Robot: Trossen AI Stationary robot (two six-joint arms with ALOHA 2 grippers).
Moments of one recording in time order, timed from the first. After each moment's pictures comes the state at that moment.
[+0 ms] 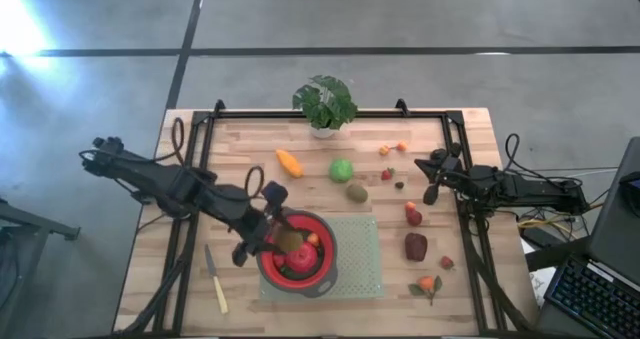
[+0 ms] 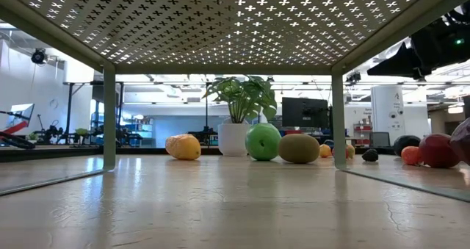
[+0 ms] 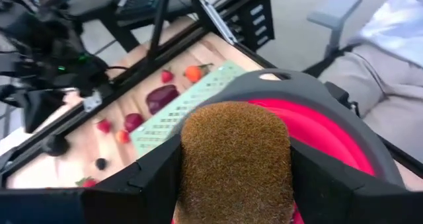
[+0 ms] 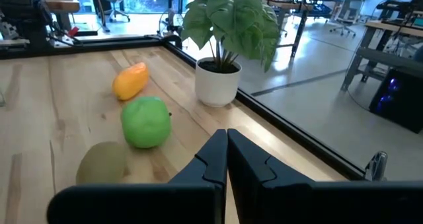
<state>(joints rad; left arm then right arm) -0.38 1.23 1.29 -0.54 -0.01 0.36 0.00 0.06 0.15 -0.30 0.58 0.05</state>
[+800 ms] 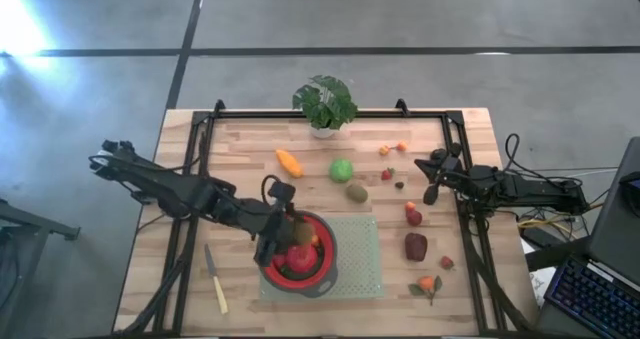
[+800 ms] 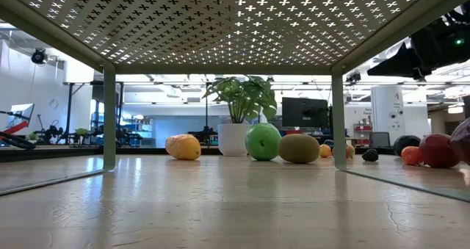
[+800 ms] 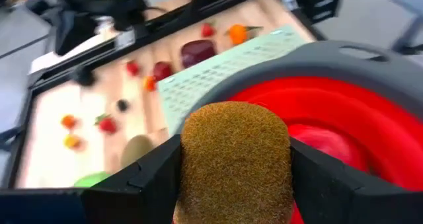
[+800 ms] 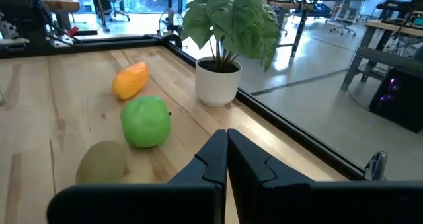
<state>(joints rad) -0.39 1.33 1.29 -0.54 -0.23 0.14 0.00 0.06 0.15 -0.30 0.58 0.05</state>
